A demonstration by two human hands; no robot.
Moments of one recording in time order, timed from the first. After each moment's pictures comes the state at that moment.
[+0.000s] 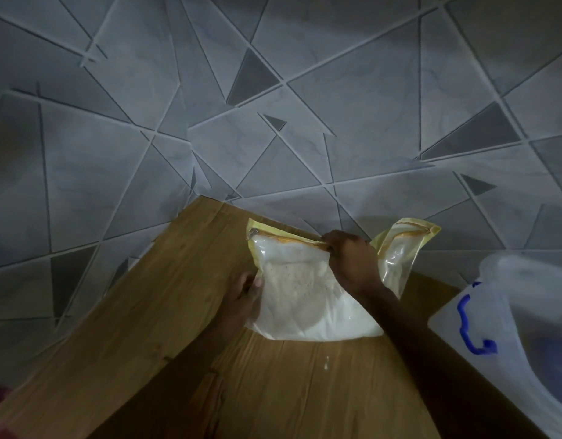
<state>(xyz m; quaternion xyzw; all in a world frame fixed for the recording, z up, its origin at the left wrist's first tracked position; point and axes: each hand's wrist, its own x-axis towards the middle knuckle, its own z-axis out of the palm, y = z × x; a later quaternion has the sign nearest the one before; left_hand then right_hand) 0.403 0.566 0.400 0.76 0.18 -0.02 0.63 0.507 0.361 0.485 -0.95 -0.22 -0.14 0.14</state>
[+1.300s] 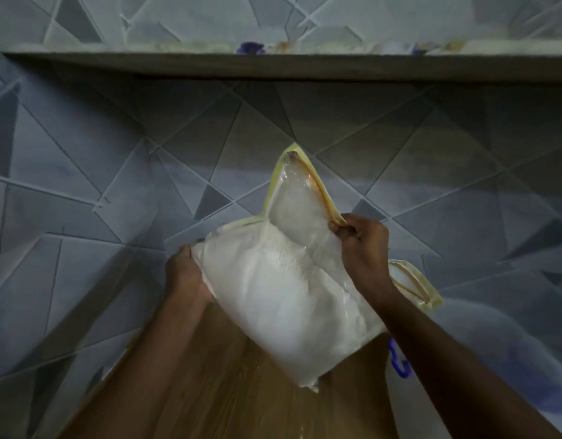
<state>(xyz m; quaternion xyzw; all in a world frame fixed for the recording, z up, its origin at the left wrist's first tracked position) 0.451 0.576 0.633 0.44 0.22 0.16 0.85 0.426 0.300 0.700 -0.80 -0.11 -0.32 0.49</state>
